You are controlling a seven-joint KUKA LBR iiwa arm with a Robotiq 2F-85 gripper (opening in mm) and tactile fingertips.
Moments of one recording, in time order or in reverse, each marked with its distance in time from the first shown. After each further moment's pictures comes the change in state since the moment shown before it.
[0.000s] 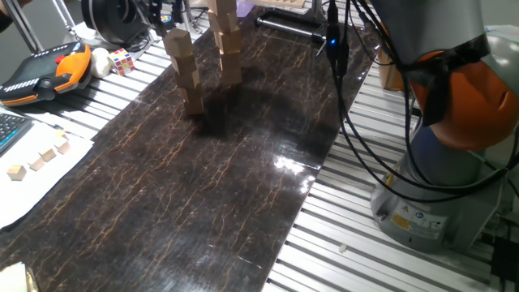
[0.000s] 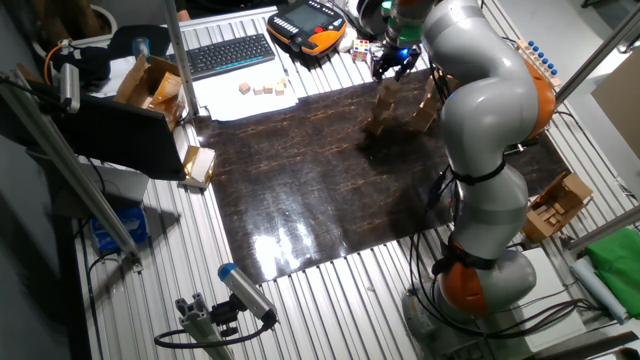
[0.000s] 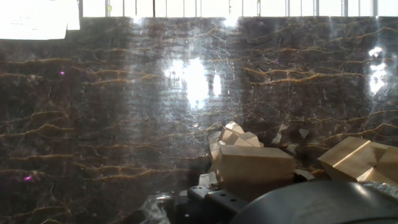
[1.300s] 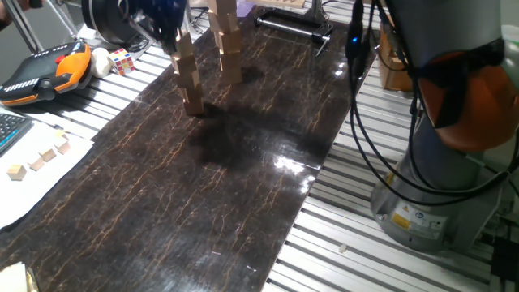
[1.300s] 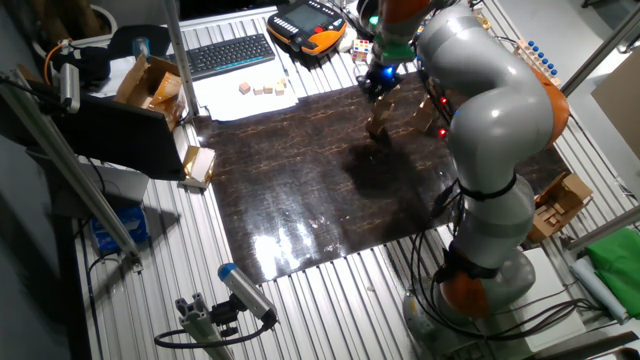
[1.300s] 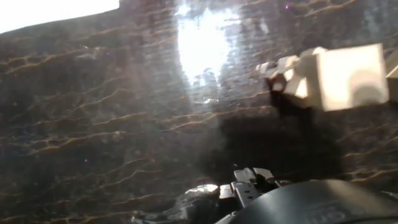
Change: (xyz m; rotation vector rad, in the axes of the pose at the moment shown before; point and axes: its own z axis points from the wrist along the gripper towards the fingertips) arm 0.063 0.074 0.018 -0.056 -0.004 0.074
